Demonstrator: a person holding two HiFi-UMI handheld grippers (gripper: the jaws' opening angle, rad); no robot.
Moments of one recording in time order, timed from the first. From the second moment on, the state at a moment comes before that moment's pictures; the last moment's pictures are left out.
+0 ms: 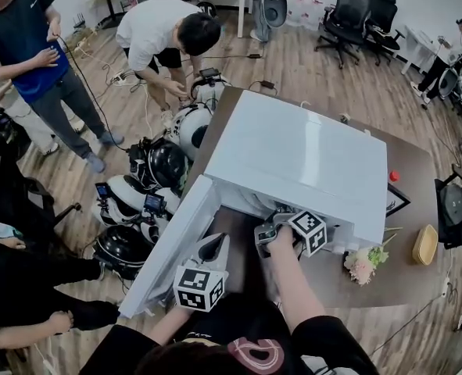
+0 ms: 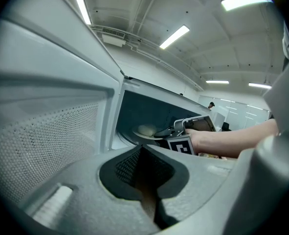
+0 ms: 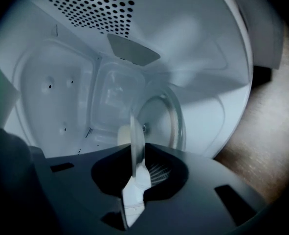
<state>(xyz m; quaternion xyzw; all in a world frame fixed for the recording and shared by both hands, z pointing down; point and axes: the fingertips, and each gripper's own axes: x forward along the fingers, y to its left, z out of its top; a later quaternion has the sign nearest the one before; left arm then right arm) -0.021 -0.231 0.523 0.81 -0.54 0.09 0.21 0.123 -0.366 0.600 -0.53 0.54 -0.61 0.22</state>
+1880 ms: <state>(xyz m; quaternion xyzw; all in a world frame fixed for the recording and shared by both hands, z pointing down) -0.013 -0.236 0.521 0.81 -0.54 0.09 0.21 0.087 -0.346 0.608 -0.52 0.78 -0.24 -0.25</state>
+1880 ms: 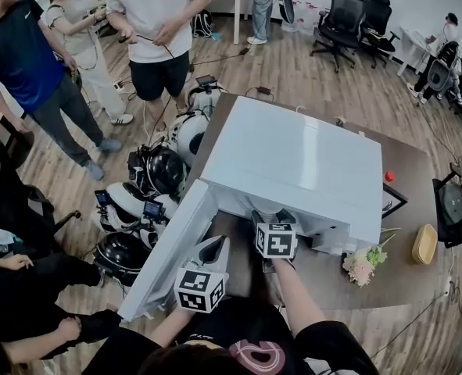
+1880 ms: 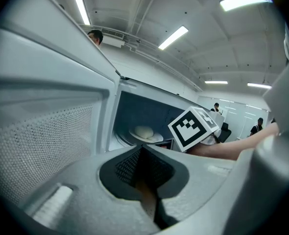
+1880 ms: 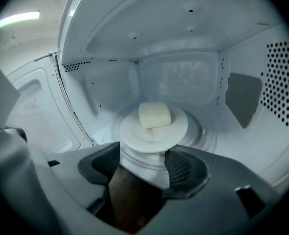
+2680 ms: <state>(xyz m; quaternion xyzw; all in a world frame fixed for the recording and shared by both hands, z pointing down) -0.011 -0.243 0.515 0.82 -0.53 0.08 0.20 0.094 -0.333 0.602 -0.54 0.76 -0.26 -0.24</state>
